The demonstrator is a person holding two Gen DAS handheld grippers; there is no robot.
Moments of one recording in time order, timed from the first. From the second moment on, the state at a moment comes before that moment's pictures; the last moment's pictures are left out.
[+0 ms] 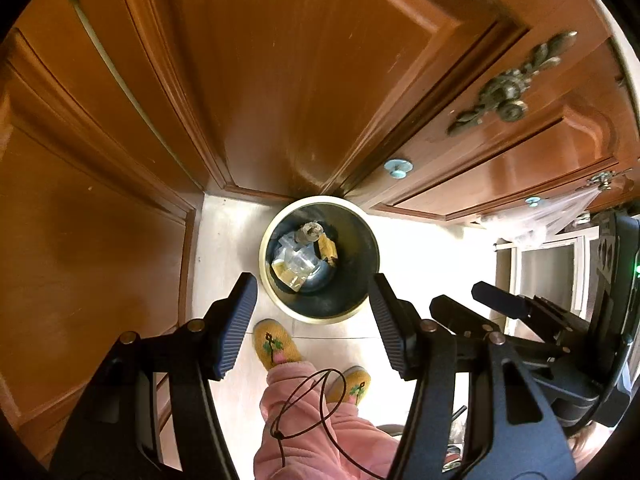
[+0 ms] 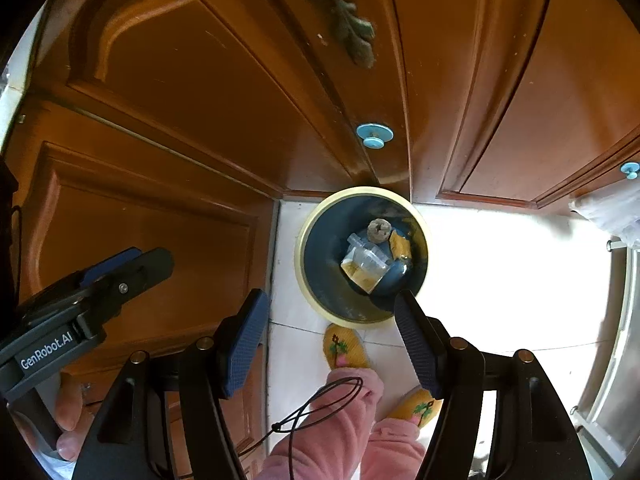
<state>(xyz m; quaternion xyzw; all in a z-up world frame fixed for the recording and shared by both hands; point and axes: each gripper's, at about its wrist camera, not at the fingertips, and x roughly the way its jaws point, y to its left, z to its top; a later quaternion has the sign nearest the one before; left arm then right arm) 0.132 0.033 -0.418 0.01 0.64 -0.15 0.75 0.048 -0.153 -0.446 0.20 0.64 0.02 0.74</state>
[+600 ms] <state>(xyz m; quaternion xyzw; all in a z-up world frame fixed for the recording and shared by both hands) 0.099 0.019 -0.237 0.02 0.60 -0.16 0.78 0.021 -0.159 -0.264 0.19 0.60 0.05 0.77</state>
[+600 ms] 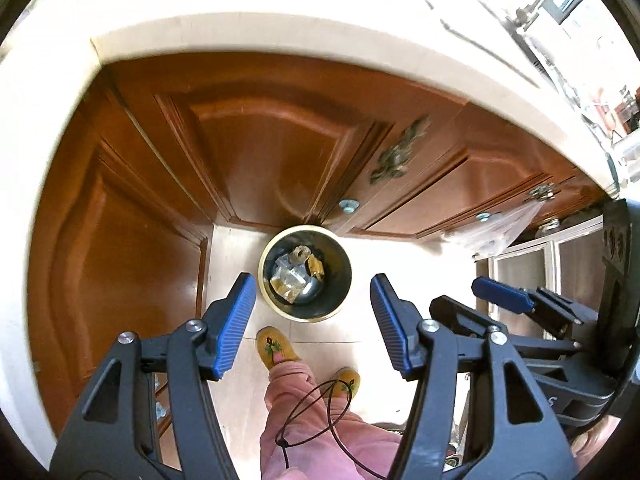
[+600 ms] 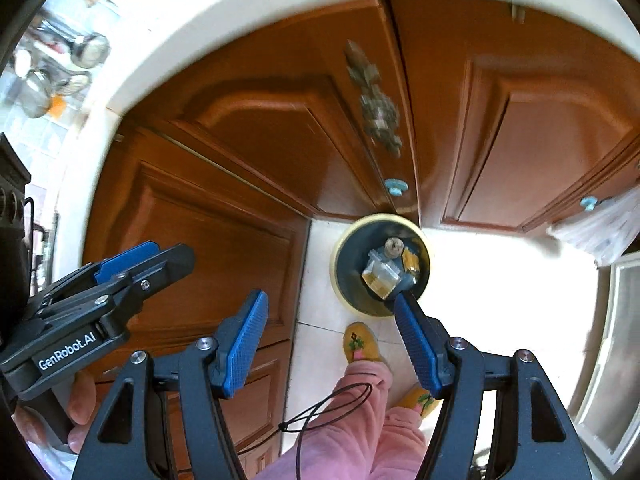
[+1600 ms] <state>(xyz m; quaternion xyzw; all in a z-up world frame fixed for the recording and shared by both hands) 0.173 0.020 -0.012 0.05 0.48 -0.17 0.86 0.094 -0.191 -0.001 0.15 0.45 0.06 0.88</state>
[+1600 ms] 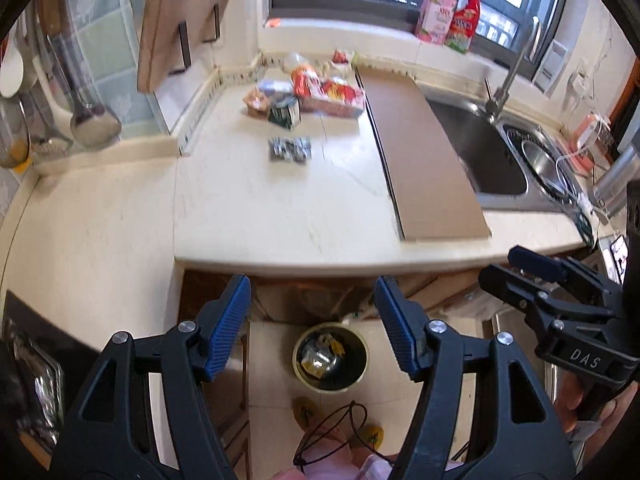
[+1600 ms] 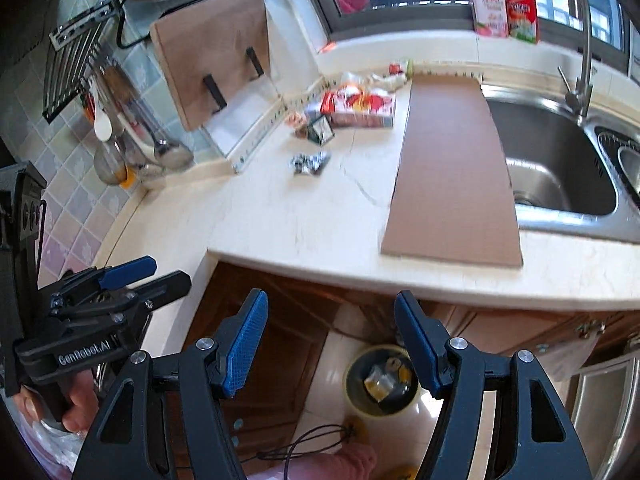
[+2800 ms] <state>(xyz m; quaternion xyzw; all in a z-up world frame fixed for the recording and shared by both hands) 0.438 -0.040 -0.089 -0.10 0.57 -0.01 0.82 0.515 -0.249 -0.026 -0.08 0.48 0.20 0.85</state>
